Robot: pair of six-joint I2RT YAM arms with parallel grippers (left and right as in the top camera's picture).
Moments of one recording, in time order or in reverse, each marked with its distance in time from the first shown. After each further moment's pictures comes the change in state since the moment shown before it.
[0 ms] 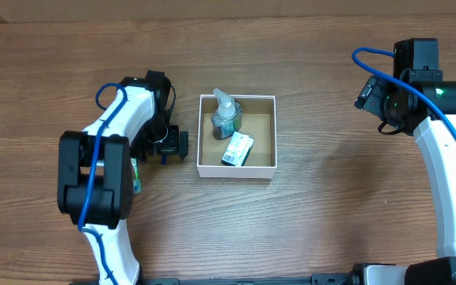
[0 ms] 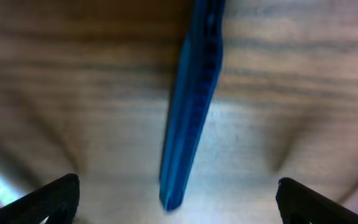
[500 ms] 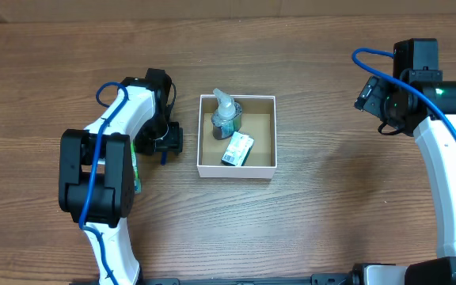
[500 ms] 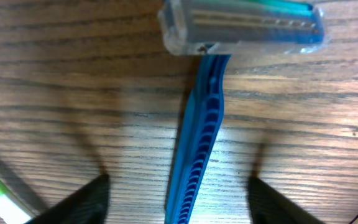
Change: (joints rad) left arm 0.000 0.006 0.006 0.051 -0.026 -0.001; right arm 0.000 0.000 0.000 -0.007 0.000 0.000
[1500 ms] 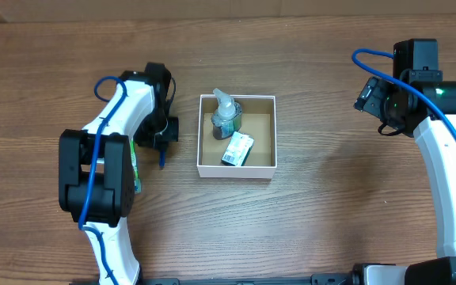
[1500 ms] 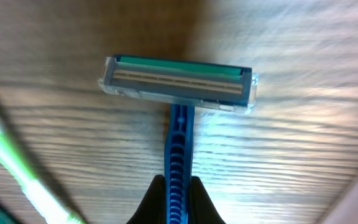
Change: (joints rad) left arm 0.000 -0.004 0.089 -0.071 -0.009 0.000; right arm 0.000 0.000 0.000 -0.008 0.000 0.000
